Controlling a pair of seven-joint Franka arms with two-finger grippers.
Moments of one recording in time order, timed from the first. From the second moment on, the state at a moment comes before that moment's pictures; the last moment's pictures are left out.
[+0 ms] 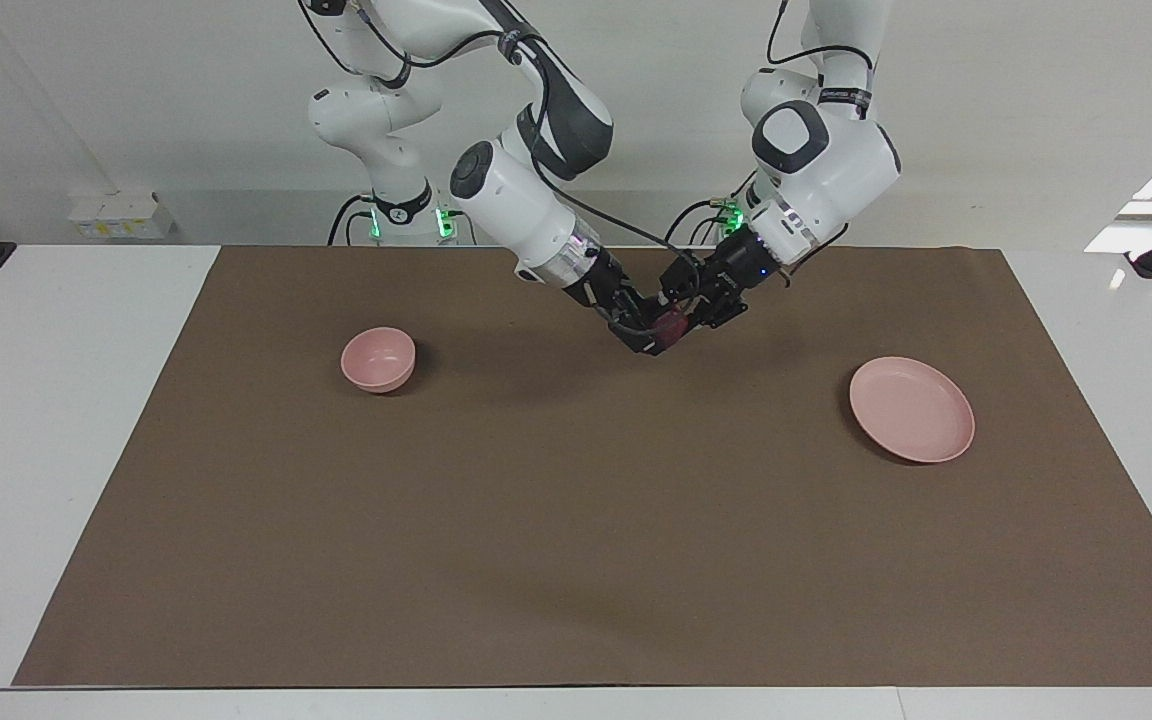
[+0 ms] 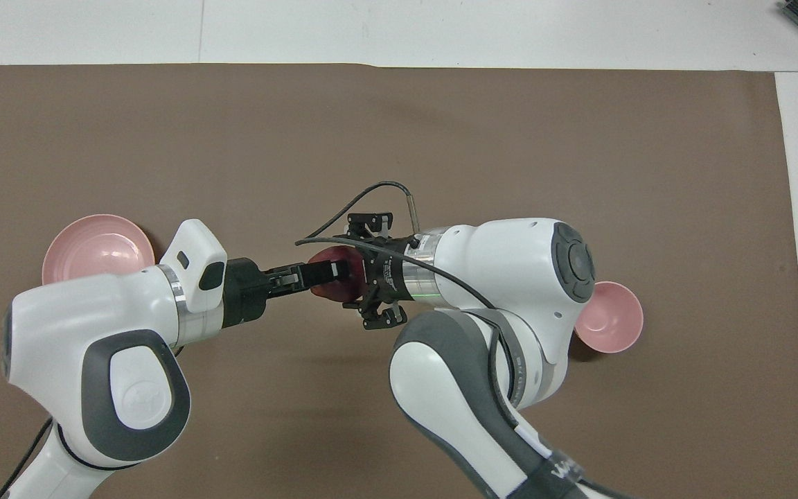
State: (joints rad) left arm -0.64 -0.16 0.15 -2.28 -1.07 2.49 0.20; right arm 0.57 0.19 0.03 -1.90 0.83 2.41 1.42
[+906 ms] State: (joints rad) left arm -0.64 -0.16 0.17 -2.24 -1.07 2.47 0.19; right arm 0.55 0.18 0.01 -1.88 0.78 2.35 1.42
